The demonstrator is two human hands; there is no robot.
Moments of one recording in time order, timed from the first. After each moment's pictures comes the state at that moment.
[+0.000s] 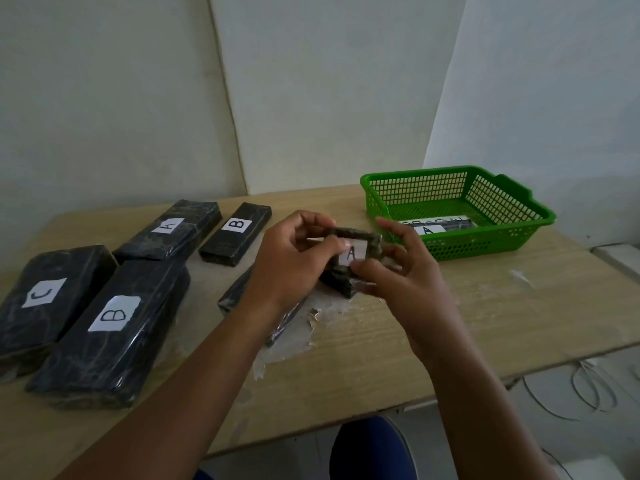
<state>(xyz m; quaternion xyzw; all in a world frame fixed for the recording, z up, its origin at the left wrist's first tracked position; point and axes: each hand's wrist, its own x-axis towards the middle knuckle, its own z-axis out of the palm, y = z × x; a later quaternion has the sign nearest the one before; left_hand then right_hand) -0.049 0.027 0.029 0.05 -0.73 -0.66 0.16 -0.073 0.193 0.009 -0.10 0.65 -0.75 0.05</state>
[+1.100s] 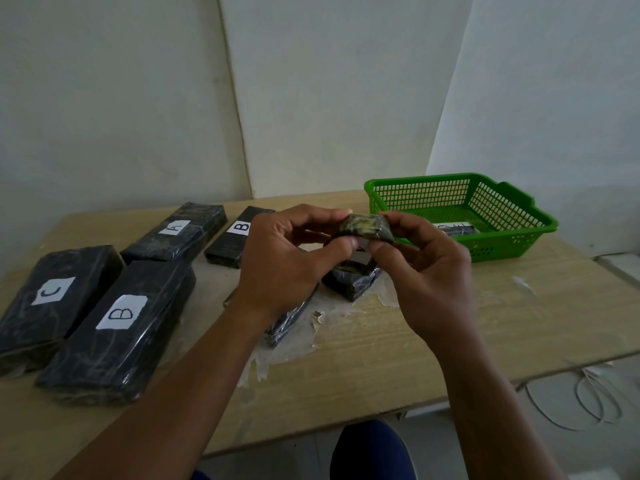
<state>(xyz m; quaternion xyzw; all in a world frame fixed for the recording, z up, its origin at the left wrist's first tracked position) -0.035 0.022 0.043 -0.09 -0.74 -0.60 0.30 -0.063 0.195 0.030 -0.24 0.64 -0.72 -0.10</state>
